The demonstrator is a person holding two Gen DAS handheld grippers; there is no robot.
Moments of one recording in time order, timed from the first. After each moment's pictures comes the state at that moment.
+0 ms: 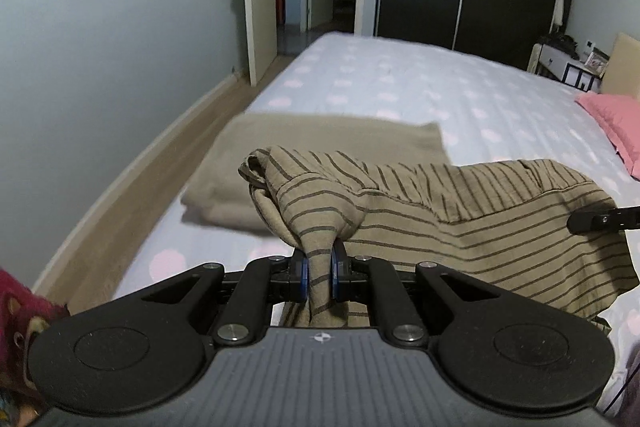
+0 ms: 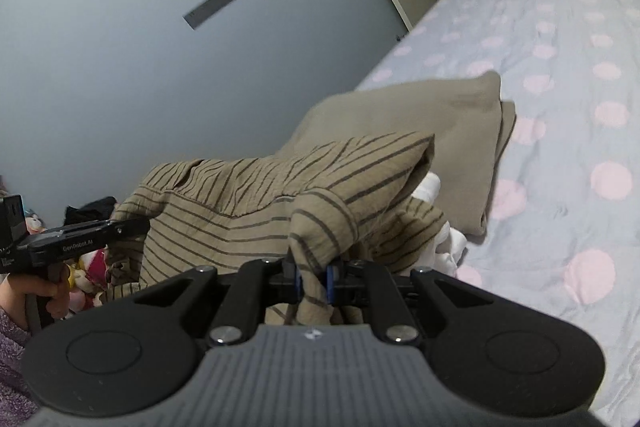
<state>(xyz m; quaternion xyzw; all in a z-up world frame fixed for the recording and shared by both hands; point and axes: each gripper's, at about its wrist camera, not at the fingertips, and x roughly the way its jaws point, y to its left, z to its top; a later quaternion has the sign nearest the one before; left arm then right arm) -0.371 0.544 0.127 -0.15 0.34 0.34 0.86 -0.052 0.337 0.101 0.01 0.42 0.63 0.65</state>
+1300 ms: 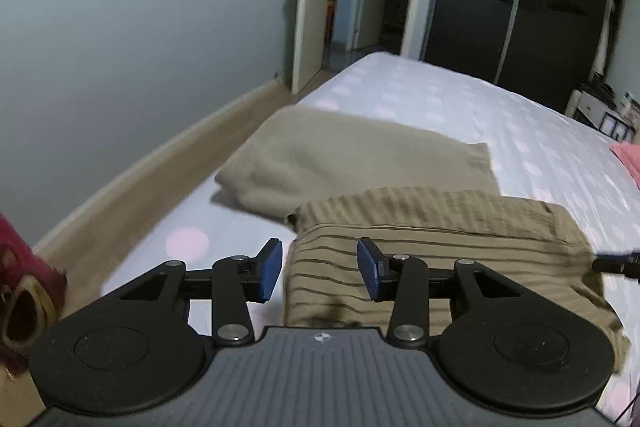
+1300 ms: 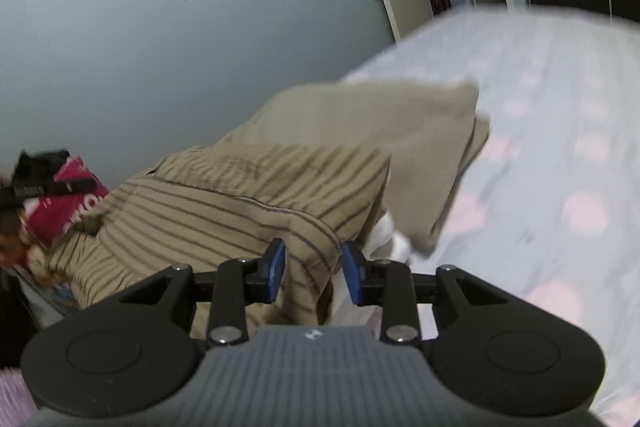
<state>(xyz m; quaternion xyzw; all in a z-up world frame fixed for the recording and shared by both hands) -0.413 0.547 0.091 -0.16 0.28 0.40 0.86 -0.070 0.322 0.065 -0.07 0.32 0.64 0.70</state>
